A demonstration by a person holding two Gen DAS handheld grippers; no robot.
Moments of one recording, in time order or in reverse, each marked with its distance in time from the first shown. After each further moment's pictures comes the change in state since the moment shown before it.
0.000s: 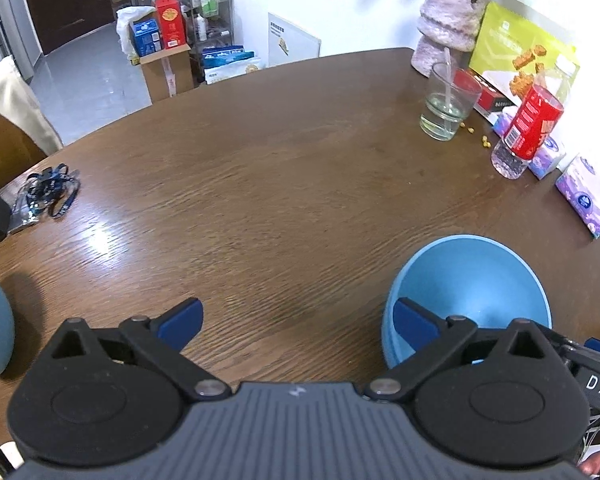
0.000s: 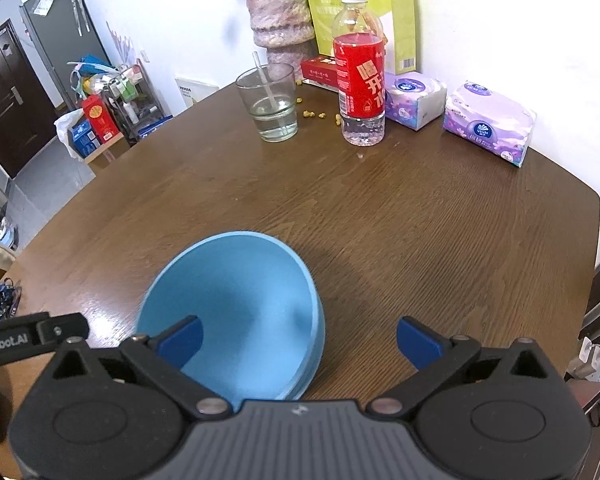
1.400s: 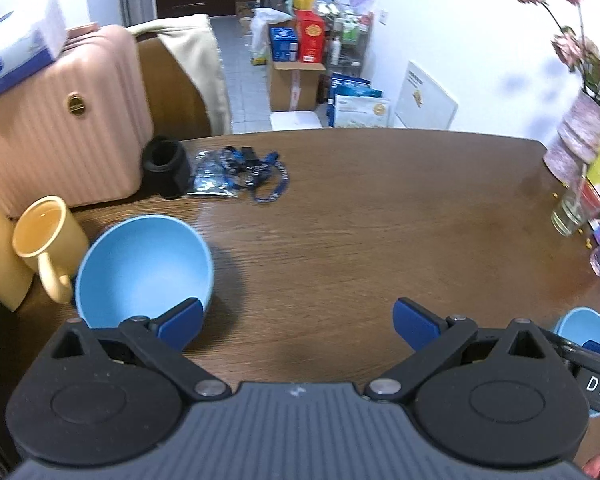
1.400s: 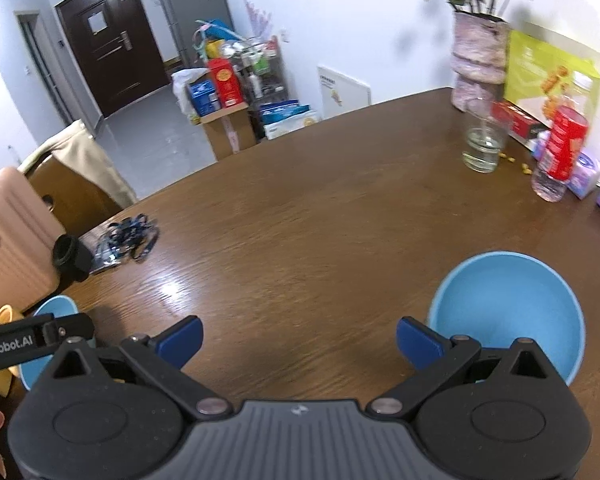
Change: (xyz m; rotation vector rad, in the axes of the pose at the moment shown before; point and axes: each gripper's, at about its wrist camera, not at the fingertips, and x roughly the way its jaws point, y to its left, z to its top) left arm -0.075 0.210 -0.030 -0.298 -0.092 0.166; right arm -0.037 0.208 -0.035 -0.282 -0.005 0.211
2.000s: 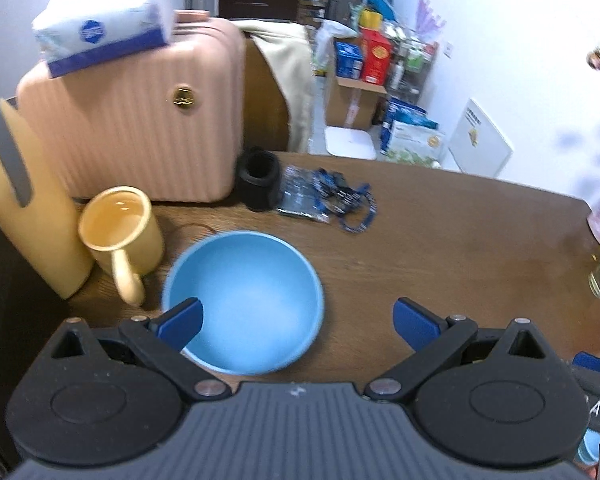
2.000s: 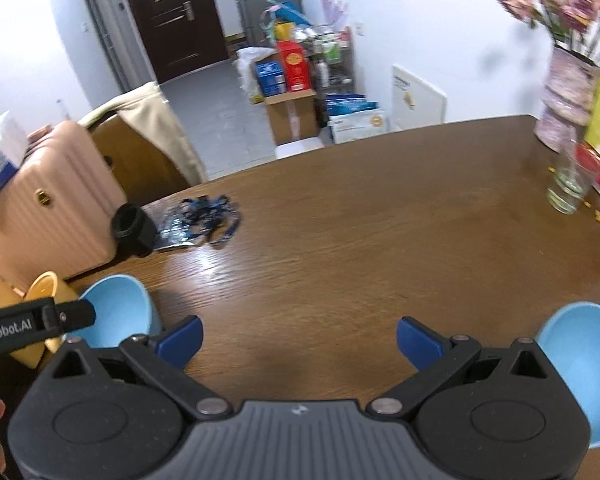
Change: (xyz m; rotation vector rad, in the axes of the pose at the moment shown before) left arm -0.013 0.090 0.020 -0.168 -0.032 0.083; right arm 0.013 0.096 0.017 -0.164 0.043 0.107
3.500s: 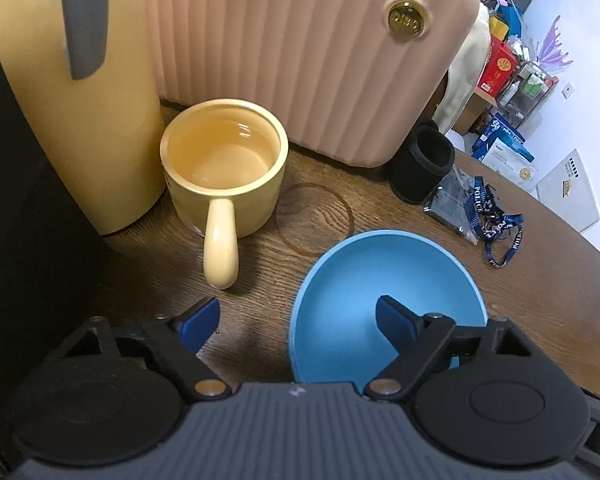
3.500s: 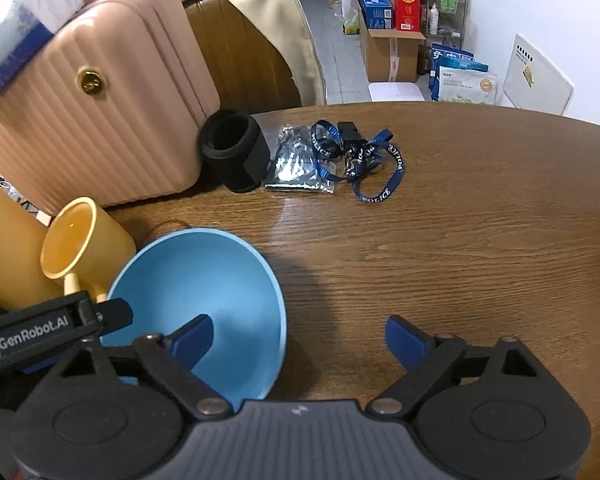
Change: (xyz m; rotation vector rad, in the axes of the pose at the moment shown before) left arm 0.100 0.116 0.004 -0.339 0.136 0.119; right arm 0.137 0.140 0.016 -0.200 0.222 0.132
